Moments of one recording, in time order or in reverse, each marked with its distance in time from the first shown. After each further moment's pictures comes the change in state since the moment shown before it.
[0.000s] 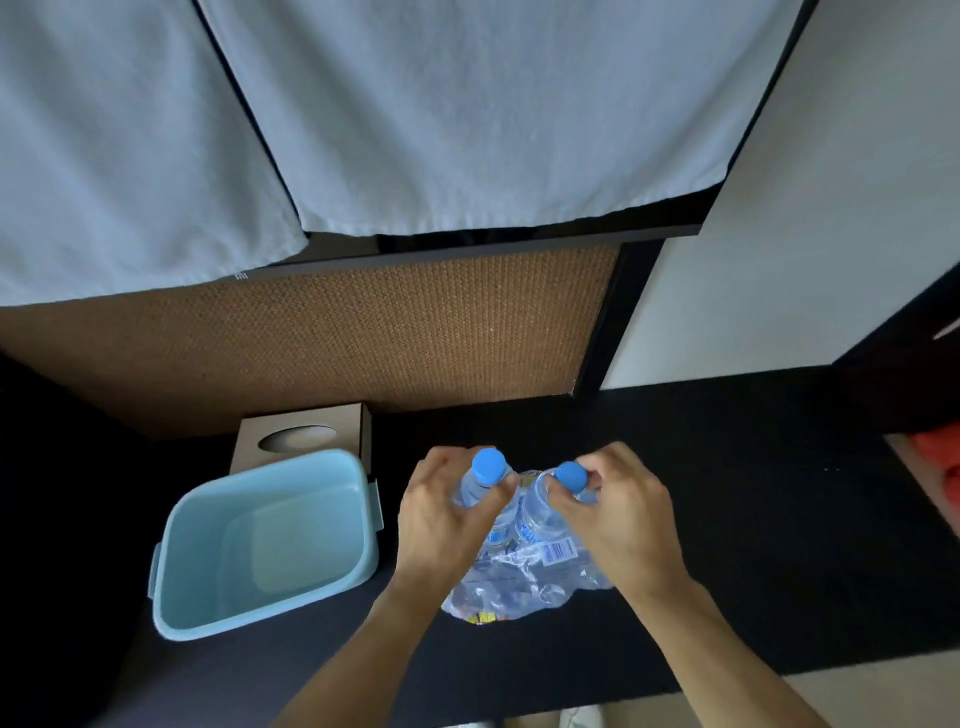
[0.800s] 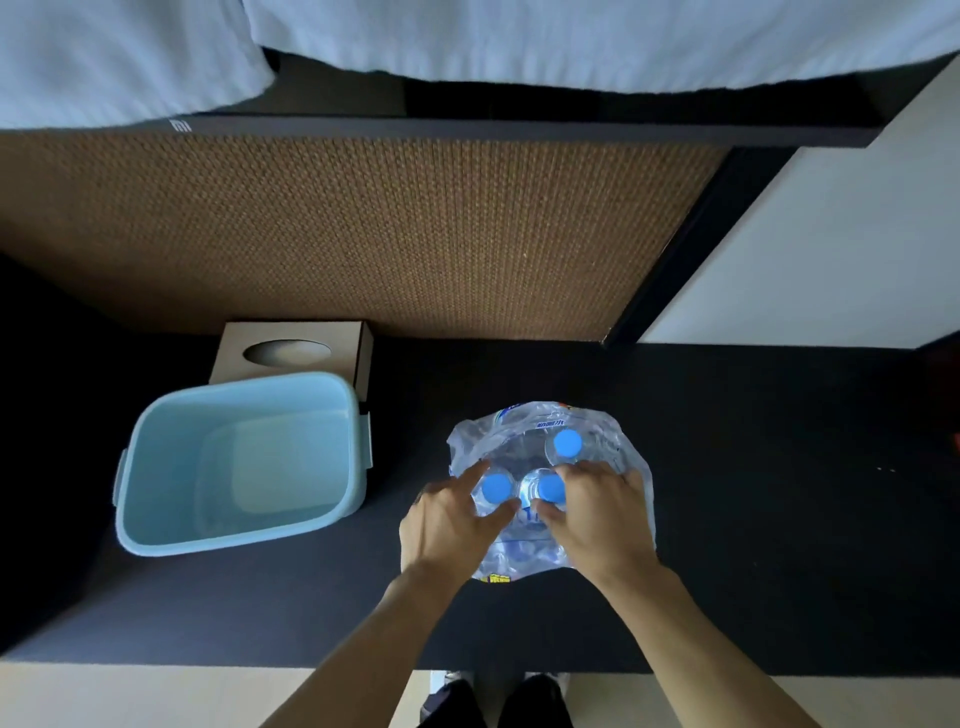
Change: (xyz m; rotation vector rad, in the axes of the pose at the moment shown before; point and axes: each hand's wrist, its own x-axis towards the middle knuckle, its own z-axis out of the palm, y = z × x) left_hand -0.027 -0.096 0.066 0.462 -0.209 -0.379; right_hand 0.002 0.050 0.086 -0.482 -0.554 -0.045
